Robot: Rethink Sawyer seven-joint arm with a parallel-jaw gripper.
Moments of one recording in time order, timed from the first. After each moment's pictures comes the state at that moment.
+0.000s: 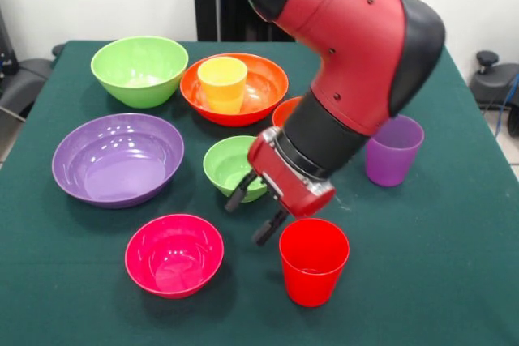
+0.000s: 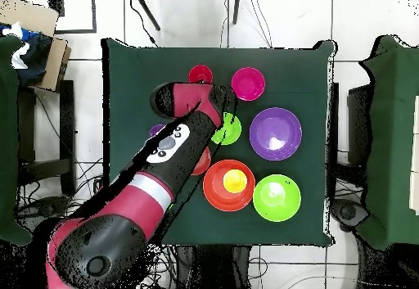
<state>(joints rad) 0.22 0.11 -0.82 0.95 0.41 0.55 2.52</state>
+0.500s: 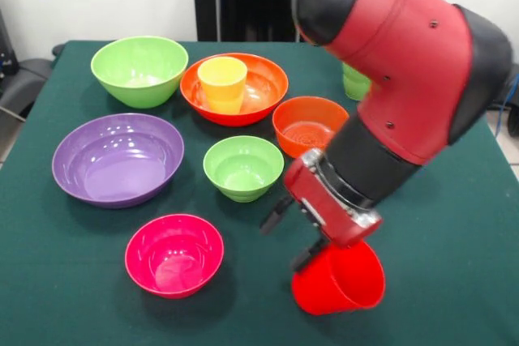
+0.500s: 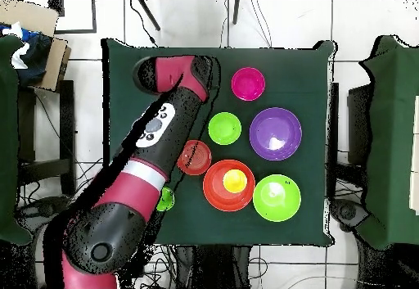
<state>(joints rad) 0.18 0.20 -0.94 0.68 0.51 0.78 2.54</state>
